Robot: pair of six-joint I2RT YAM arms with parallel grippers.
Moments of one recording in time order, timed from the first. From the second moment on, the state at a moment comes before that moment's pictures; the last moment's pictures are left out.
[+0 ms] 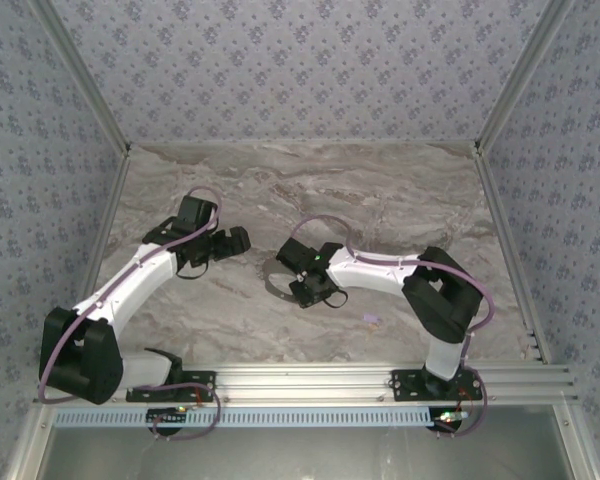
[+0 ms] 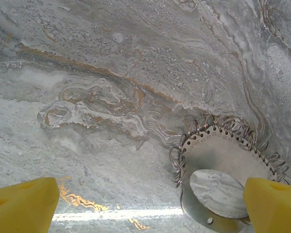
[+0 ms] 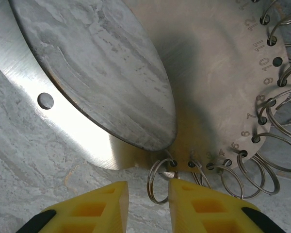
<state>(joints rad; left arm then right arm) -0.35 1.28 0.90 -0.61 0.09 -0.58 0.96 1.80 1.16 -0.70 0.04 0.45</state>
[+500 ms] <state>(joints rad) -0.33 1.28 0.90 -0.61 0.09 -0.58 0.94 1.81 1.16 -0.70 0.04 0.45</state>
